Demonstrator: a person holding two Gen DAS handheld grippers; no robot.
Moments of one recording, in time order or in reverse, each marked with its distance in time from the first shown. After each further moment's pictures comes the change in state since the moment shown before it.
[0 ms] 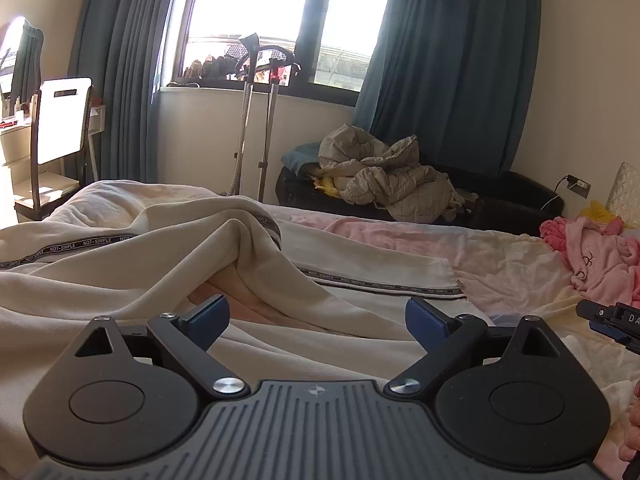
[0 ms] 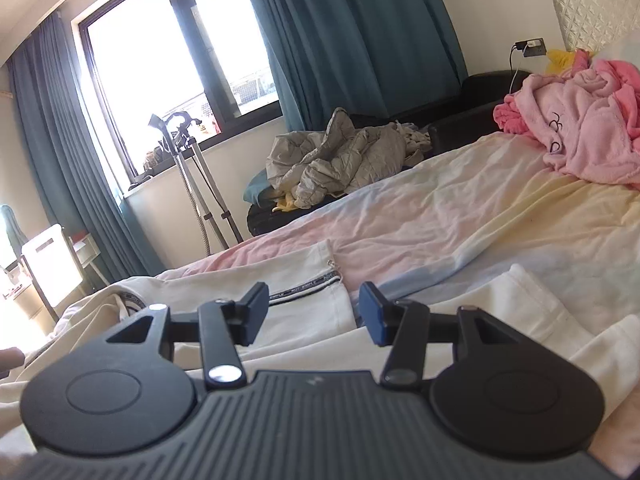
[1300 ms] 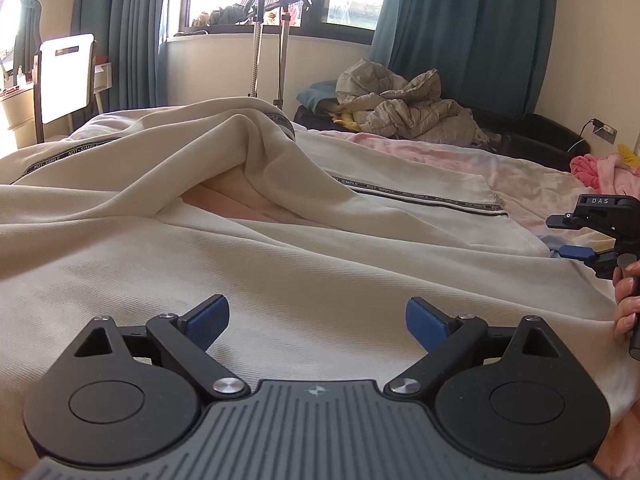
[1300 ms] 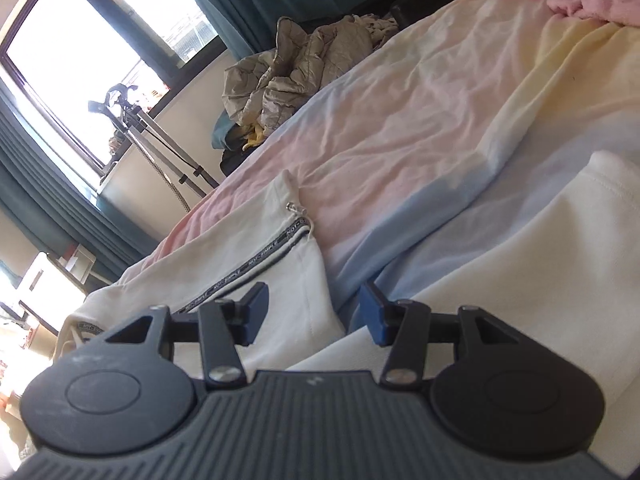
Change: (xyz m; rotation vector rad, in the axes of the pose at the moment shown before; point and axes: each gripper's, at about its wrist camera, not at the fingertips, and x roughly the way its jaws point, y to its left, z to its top) left arm 0.045 0.008 -0.063 0.030 0.126 0.061; right arm 0.173 -0.071 -0.013 0.350 0.268 0.010
